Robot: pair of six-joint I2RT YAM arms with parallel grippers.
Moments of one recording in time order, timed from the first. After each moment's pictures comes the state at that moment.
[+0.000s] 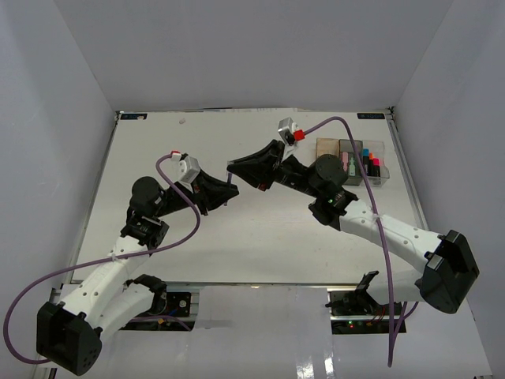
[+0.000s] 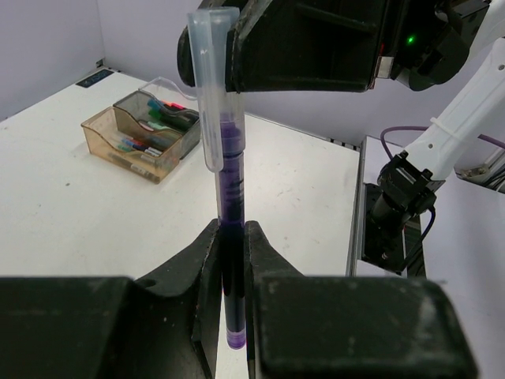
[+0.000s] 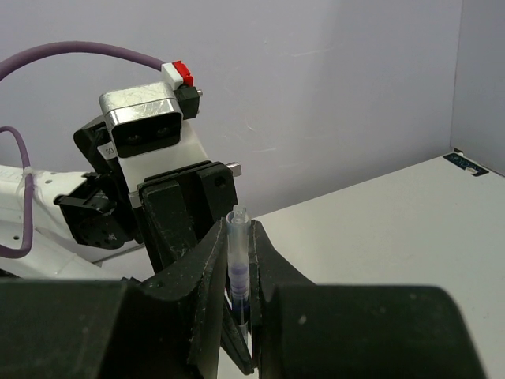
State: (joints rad) left arm -0.41 0.87 0.62 0.45 0.82 -0.28; right arm 0.86 1.29 0.96 0.69 -0.46 0.42
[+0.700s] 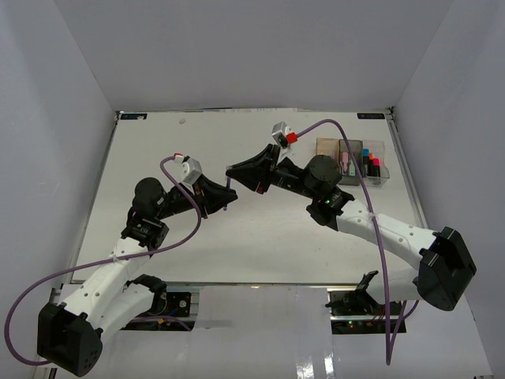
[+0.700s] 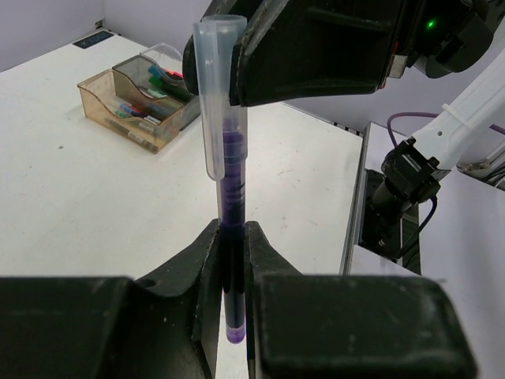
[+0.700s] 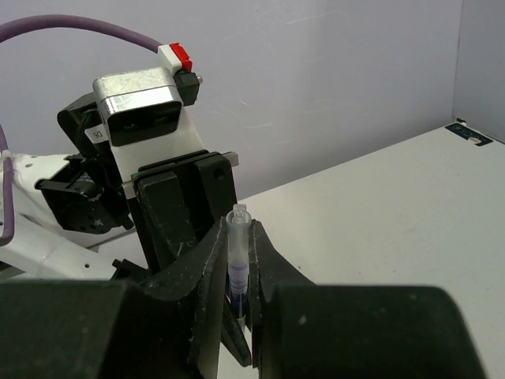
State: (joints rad) left arm -0.40 0.86 0.59 0.39 0.81 -0.28; right arm 0.86 1.32 0.94 0.65 -0.47 0.41
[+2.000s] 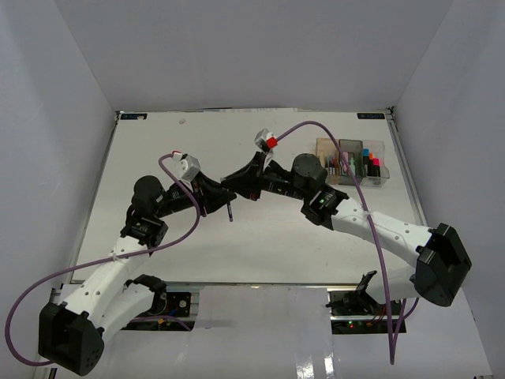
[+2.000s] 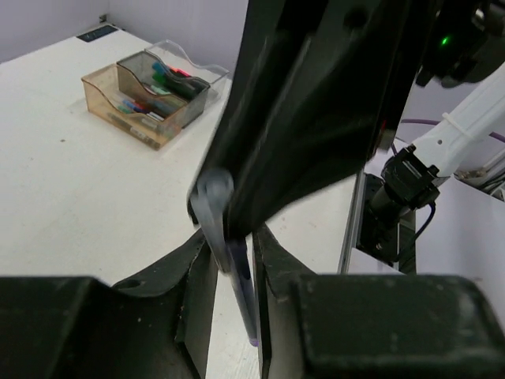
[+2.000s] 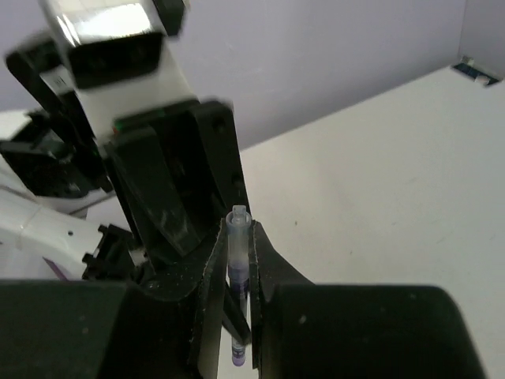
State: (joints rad) left arm -0.38 0.88 0.59 0.35 0.83 -0.30; right arm 0.89 1.34 1.00 0.50 -0.44 0.34
